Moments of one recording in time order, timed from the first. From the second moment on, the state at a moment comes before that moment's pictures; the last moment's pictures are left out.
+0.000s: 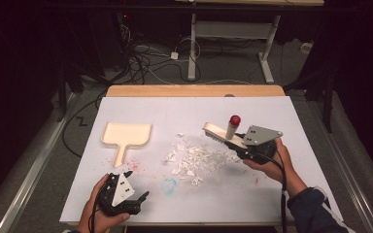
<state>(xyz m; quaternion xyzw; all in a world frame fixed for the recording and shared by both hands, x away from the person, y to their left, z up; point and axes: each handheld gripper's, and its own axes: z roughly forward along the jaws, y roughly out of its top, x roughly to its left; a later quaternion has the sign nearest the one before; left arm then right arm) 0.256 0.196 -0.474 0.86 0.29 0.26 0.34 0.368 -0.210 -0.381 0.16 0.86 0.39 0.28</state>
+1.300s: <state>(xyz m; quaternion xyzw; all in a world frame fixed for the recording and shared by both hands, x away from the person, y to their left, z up) 0.261 0.192 -0.472 0.86 0.28 0.25 0.35 0.362 -0.178 -0.411 0.33 0.83 0.39 0.24</state>
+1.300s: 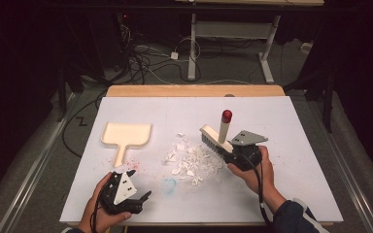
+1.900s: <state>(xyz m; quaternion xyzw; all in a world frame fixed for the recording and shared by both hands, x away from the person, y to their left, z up) 0.265 0.191 -0.472 0.86 0.28 0.24 0.35 0.469 -0.173 -0.418 0.30 0.82 0.34 0.33</state>
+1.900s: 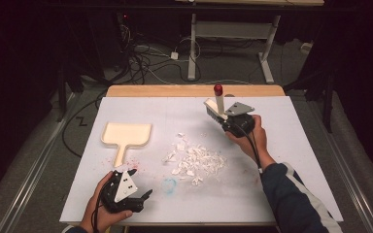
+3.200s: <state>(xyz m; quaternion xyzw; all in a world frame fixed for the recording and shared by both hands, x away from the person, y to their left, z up) 0.264 0.190 -0.472 0.86 0.29 0.22 0.35 0.407 -0.169 -0.428 0.06 0.88 0.43 0.18</state>
